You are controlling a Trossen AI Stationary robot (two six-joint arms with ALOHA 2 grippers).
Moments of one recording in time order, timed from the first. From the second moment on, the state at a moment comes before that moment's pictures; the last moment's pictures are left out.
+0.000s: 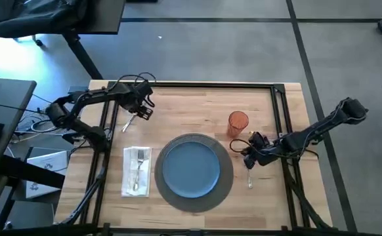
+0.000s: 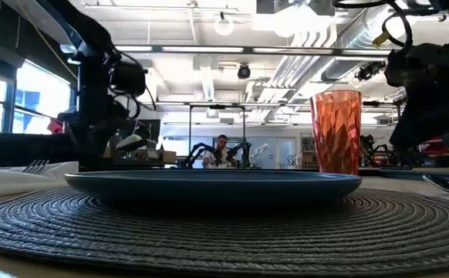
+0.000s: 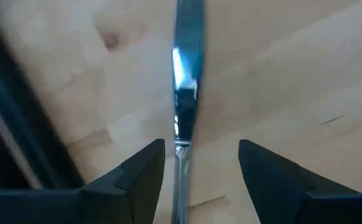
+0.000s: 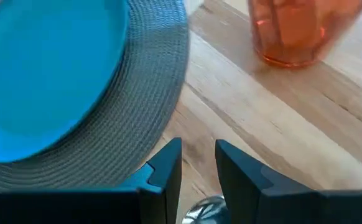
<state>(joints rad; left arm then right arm) 0.74 1.47 0.81 -0.83 -0.18 -0.32 0.45 0.98 0.39 -0.40 0.46 1.10</state>
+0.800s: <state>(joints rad) 0.87 1.69 0.83 -0.83 -0.04 -0.08 0.45 0.98 0.38 -0.38 0.46 1.02</state>
